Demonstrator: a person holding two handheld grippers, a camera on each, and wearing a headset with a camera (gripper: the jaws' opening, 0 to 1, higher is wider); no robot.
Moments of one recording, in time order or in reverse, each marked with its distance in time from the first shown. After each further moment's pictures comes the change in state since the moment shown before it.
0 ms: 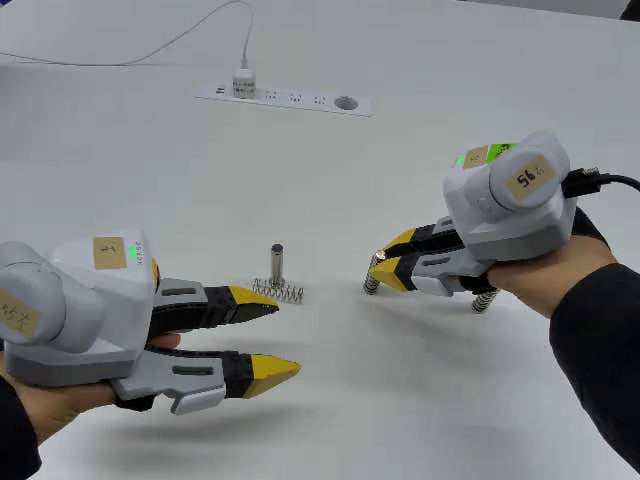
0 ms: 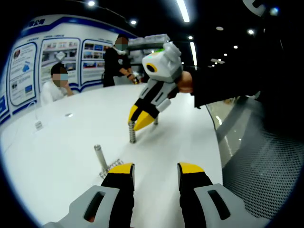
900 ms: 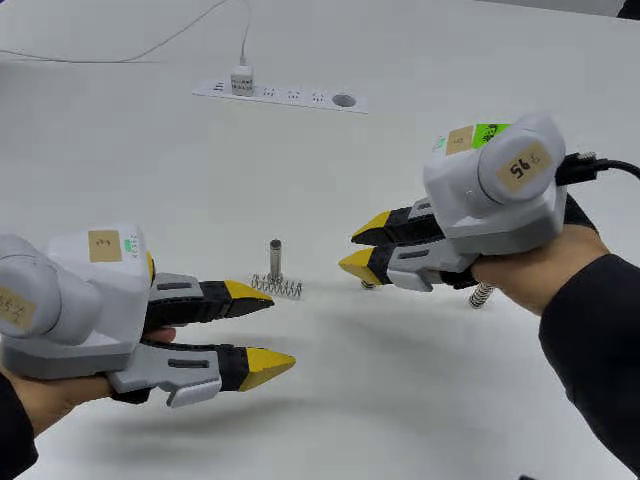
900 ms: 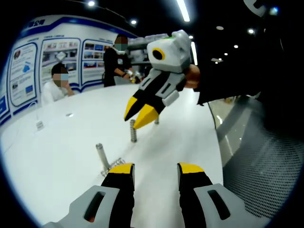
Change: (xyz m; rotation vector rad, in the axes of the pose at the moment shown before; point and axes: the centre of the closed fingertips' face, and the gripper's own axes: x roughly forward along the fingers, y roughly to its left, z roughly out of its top) left arm -0.003 0.002 -0.001 0.003 0.004 0.008; right arm 0.000 0.033 0.041 -0.099 -0.075 0.040
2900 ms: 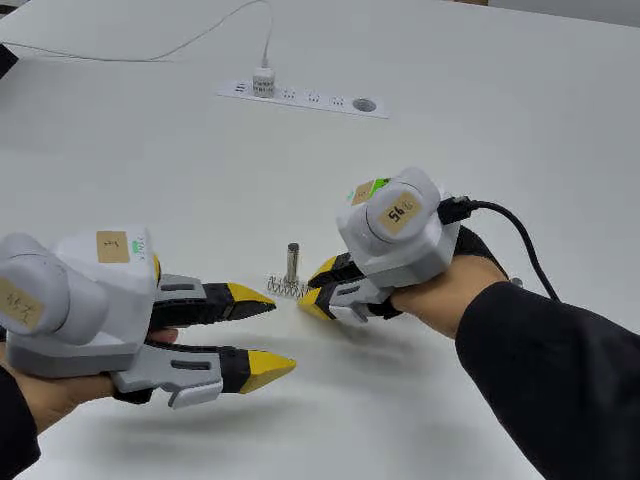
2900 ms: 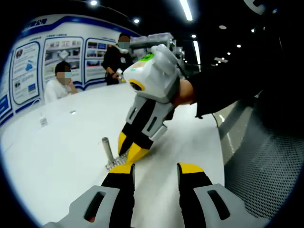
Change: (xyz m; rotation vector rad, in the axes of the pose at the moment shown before) left arm -0.009 0.006 -0.008 -0.010 0.013 0.026; right arm 0.075 0.022 -0.023 0.014 0.119 0.095
